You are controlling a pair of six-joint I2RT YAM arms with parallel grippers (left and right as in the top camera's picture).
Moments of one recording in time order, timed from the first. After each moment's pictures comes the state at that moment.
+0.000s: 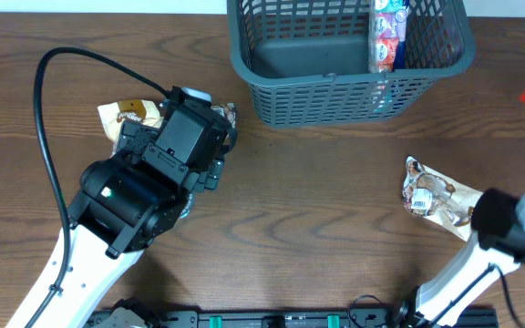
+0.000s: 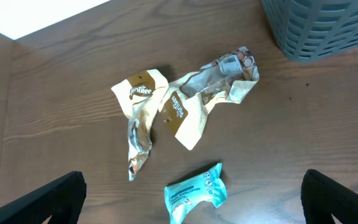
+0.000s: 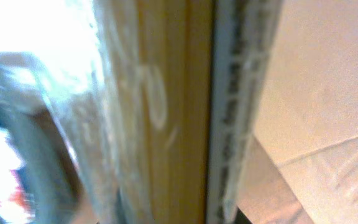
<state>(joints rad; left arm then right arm) -0.64 1.26 1.54 -1.29 -0.51 -0.22 -0.38 2.03 2.89 -1.45 0.15 -0.02</state>
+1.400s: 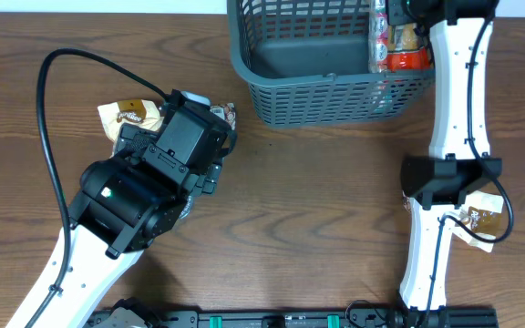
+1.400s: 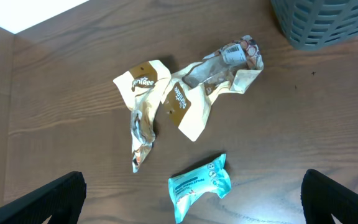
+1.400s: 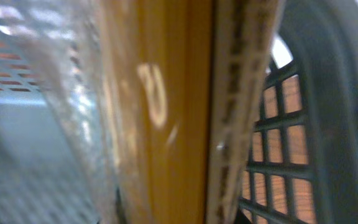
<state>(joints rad) -0.64 1.26 1.54 -1.33 -0.51 -0.22 0.05 2.43 2.87 -1.32 0.10 -0.08</state>
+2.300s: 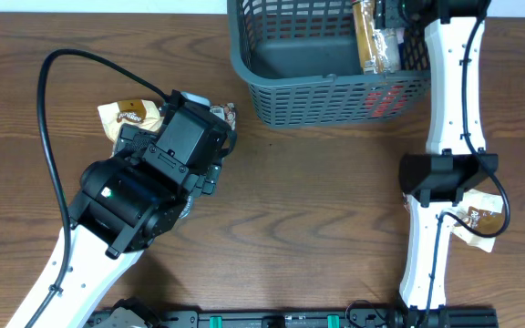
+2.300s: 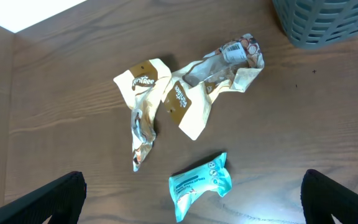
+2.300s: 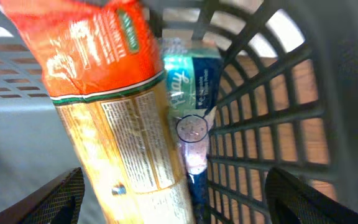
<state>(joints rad) -0.64 1.26 1.54 -1.33 -0.51 -0.22 0.05 2.43 2.88 -1.33 0.12 -0.01</state>
